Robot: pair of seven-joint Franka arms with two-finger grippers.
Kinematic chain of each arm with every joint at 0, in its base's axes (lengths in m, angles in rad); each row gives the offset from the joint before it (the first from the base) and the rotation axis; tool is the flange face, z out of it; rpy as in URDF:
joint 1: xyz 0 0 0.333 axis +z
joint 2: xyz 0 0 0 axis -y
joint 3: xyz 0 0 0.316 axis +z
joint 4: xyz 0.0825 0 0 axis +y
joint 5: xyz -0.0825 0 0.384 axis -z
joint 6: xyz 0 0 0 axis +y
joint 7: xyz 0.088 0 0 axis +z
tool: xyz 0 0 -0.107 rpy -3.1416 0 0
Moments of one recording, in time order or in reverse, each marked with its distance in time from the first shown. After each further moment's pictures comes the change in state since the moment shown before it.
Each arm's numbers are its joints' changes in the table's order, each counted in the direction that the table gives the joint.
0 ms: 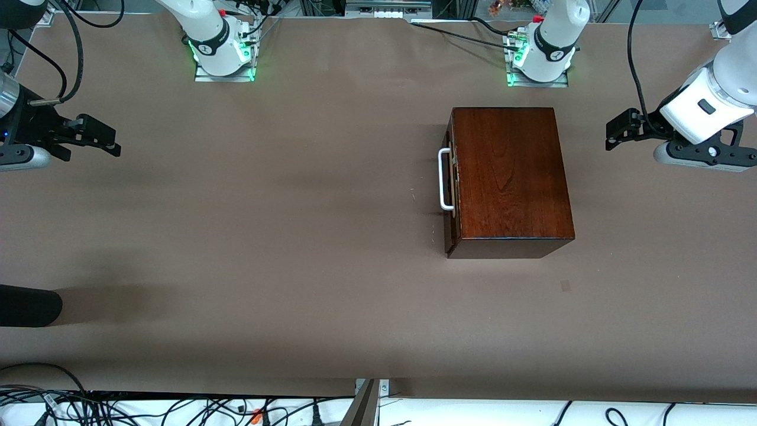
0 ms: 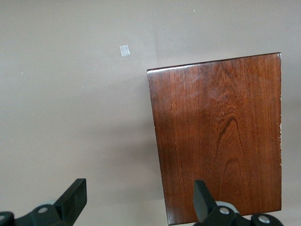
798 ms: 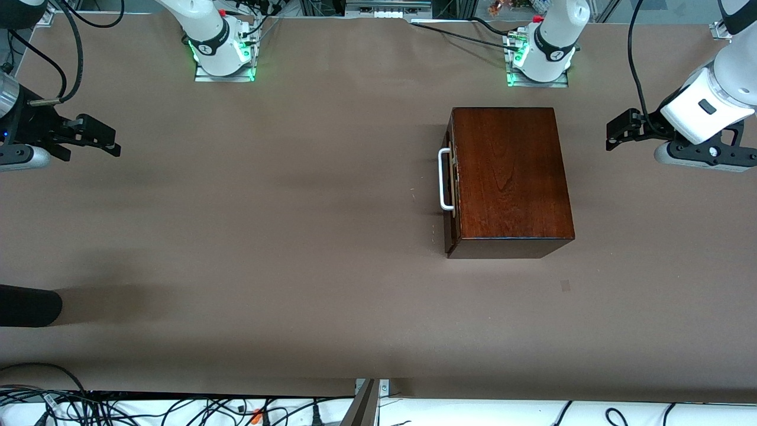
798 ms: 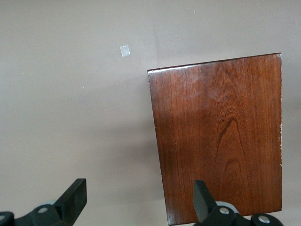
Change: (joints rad) left arm 0.000 0.000 0.001 0.000 0.000 -0.001 0.000; right arm 0.000 0.000 0.000 0.000 0.000 0.000 0.000
